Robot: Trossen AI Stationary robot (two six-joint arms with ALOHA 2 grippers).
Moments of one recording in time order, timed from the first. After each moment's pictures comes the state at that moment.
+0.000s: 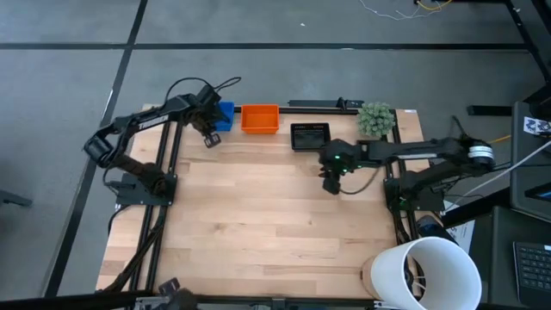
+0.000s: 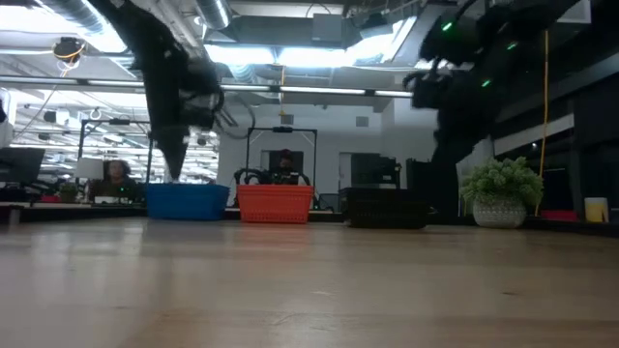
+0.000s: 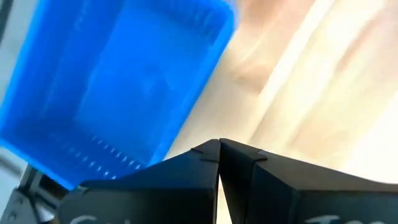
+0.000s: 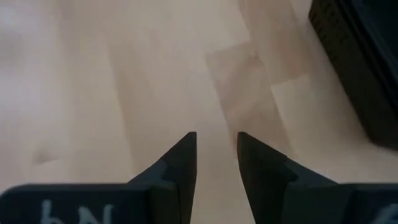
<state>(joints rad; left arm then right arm) 0.87 1.41 0.92 -0.69 -0.09 0.37 -0.20 1.30 0.71 -0.40 -0.04 0.13</state>
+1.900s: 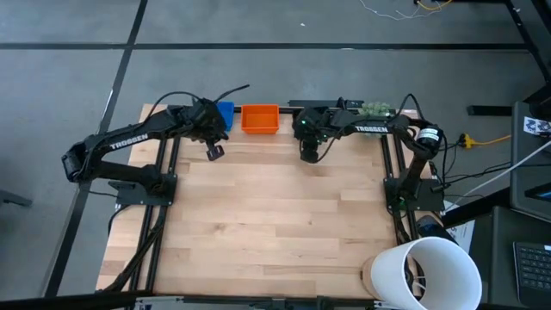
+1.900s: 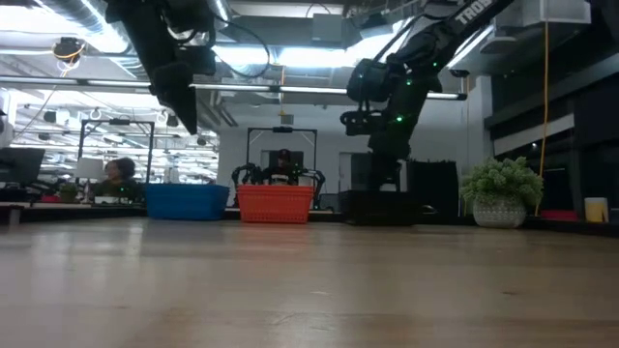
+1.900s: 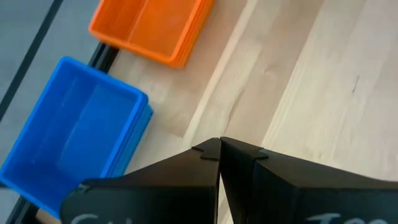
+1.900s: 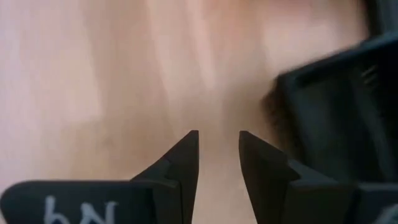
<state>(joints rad) 0.56 1.12 0.92 -0.72 -0.09 0.16 -0.45 1.79 1.20 -0.53 0.03 -0.27</state>
